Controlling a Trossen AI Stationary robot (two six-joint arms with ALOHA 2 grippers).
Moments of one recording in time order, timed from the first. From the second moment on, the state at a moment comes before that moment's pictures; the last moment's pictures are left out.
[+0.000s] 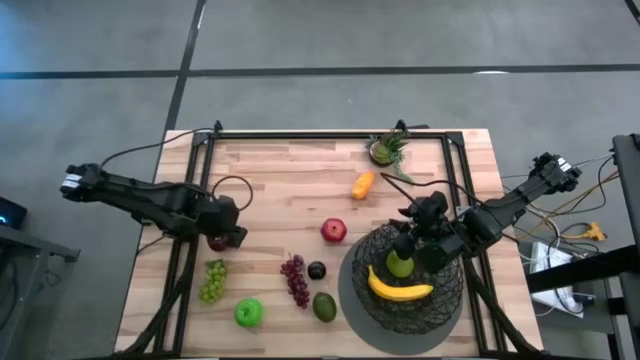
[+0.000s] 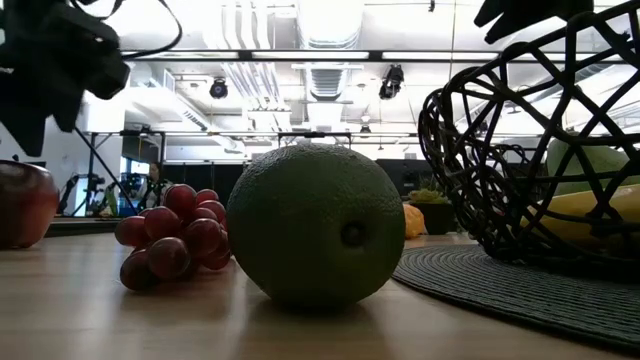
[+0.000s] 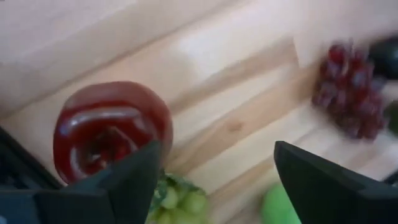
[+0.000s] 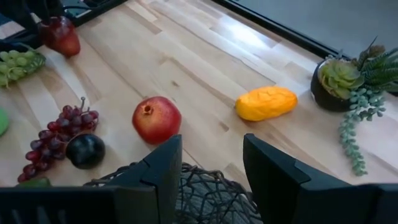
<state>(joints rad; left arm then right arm) -0.19 0.90 0.74 -1.06 0.08 -1.30 0.55 1.25 1.17 -1.06 0.80 1.14</state>
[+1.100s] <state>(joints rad) -0.19 1.16 0.87 -1.34 0.02 -0.31 0.55 1.25 1.17 -1.06 0.78 1.15</state>
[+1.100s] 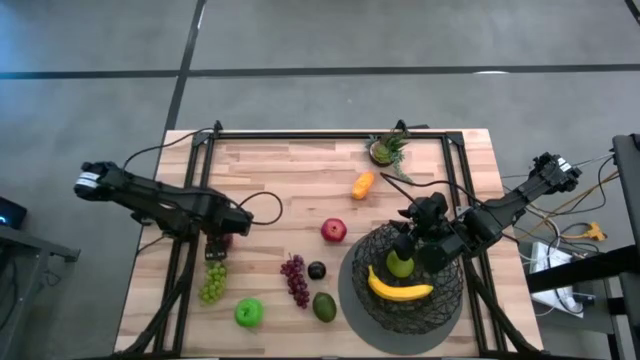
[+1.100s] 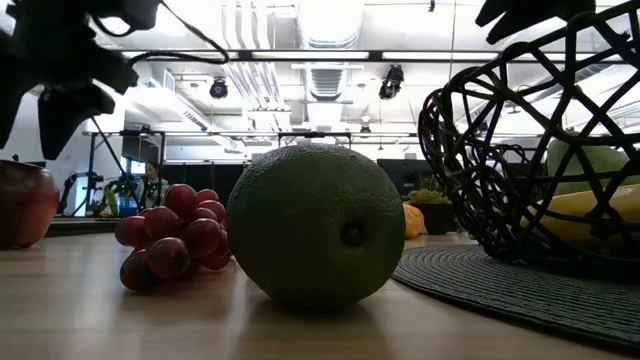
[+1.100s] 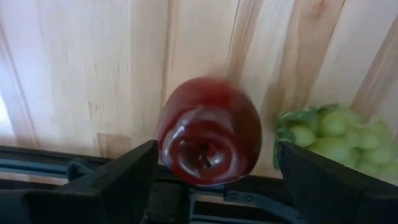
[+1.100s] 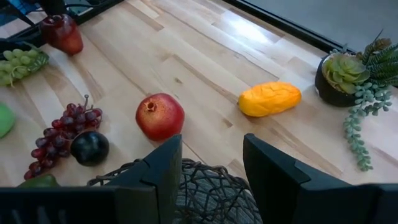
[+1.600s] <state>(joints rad) -0.19 1.17 0.75 -1.28 0.02 -0.23 0.55 1.25 1.17 -1.06 0.78 1.17</state>
